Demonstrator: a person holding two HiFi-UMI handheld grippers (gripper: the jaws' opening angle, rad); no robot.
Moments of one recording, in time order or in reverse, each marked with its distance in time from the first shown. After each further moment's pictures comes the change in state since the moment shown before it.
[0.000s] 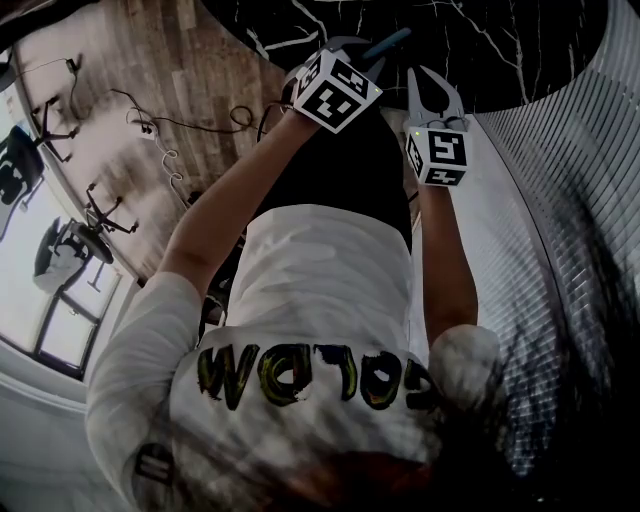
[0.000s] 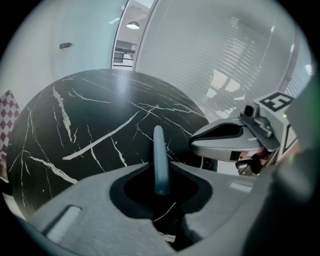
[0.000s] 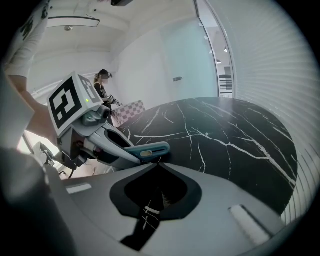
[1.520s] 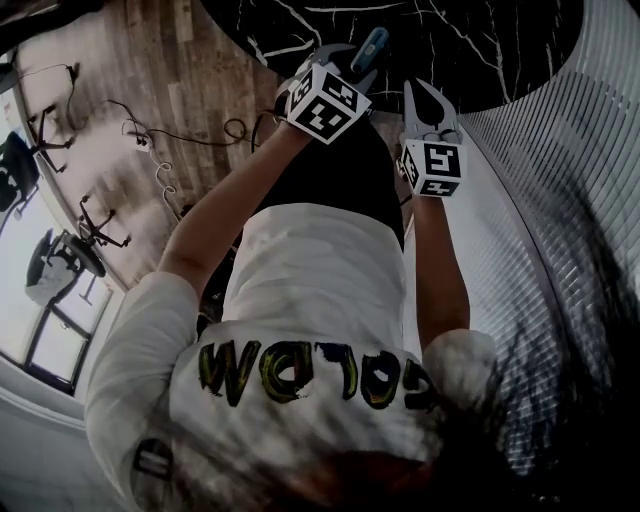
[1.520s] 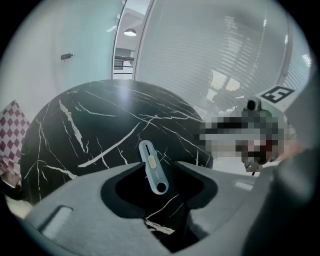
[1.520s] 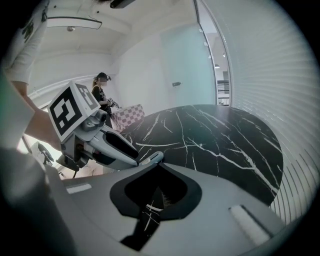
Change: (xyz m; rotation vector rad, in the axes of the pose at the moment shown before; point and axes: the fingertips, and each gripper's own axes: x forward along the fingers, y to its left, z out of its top) left arm -0.025 -0.009 0.008 0.035 -0.044 0.051; right arm -0.033 0.003 0.016 -0.006 -0.034 -0.024
